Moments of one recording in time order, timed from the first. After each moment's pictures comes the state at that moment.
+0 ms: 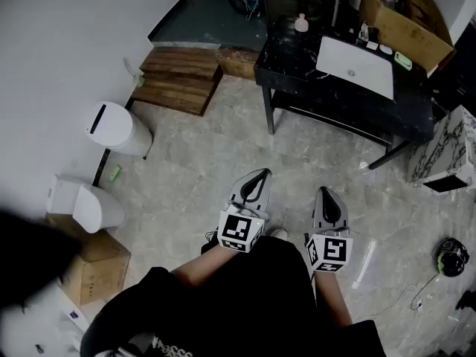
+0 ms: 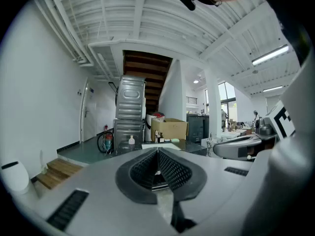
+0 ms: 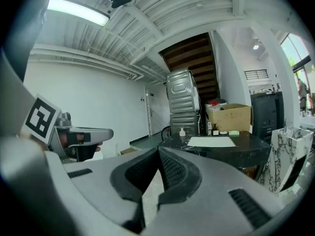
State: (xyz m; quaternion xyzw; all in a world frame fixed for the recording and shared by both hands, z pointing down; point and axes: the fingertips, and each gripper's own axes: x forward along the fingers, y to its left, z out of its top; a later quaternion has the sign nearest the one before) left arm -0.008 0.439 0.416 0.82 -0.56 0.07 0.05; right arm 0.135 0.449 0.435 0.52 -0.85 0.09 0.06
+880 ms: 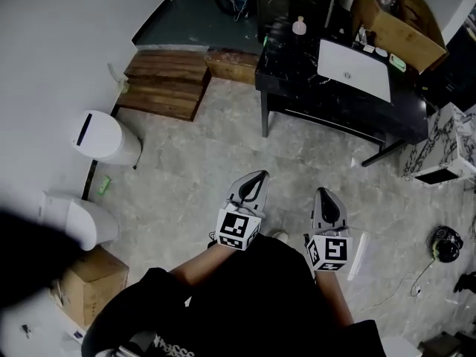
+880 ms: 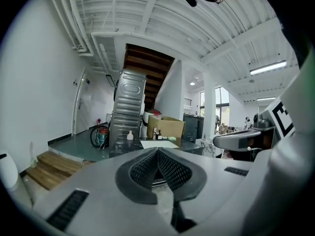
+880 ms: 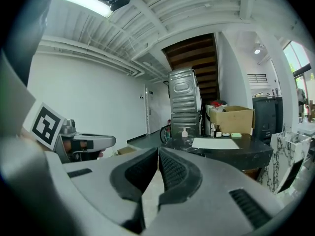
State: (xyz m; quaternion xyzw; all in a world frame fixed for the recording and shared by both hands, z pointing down) left arm -0.081 0.410 0.440 0.85 -0.52 0.05 0.09; right arm 0.063 0.430 0.426 0.54 -0.83 0.08 0.08
